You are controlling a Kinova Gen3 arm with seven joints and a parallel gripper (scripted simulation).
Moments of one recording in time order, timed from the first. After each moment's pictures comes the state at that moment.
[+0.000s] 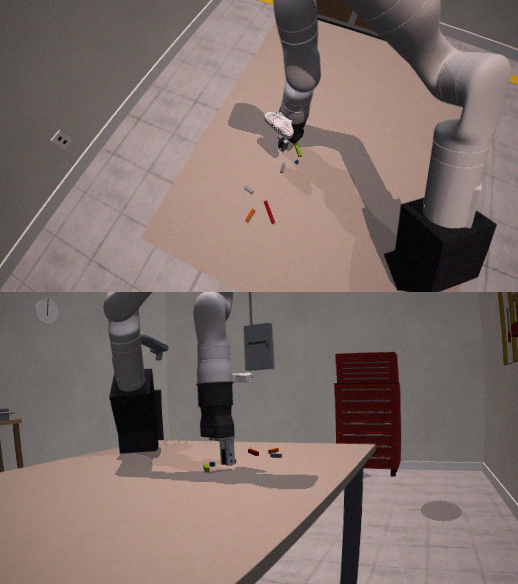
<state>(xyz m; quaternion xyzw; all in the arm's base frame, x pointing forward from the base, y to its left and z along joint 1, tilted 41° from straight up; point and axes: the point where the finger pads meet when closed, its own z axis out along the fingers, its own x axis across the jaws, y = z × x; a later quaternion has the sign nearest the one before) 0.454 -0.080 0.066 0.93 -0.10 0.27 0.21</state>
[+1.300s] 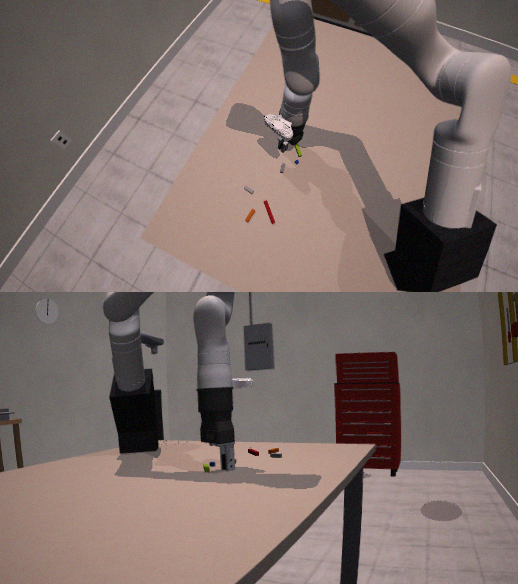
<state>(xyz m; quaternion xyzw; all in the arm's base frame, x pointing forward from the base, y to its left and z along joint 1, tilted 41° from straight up) 0.460 -0.085 0.057 0.93 -0.10 0.27 0.21</state>
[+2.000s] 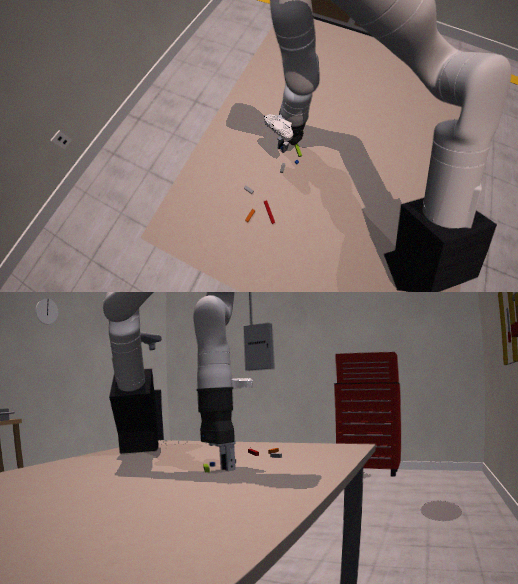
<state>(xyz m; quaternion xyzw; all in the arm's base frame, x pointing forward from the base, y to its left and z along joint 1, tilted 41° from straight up) 0.460 -0.085 0.057 0.93 -0.10 0.27 0.21</state>
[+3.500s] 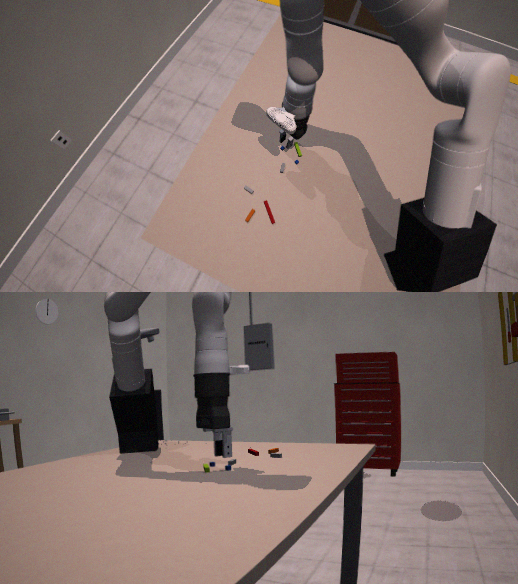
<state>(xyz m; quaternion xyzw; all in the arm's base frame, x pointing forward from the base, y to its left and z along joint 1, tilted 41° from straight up) 0.440 -0.079 0.081 0.93 -0.11 0.27 0.22</state>
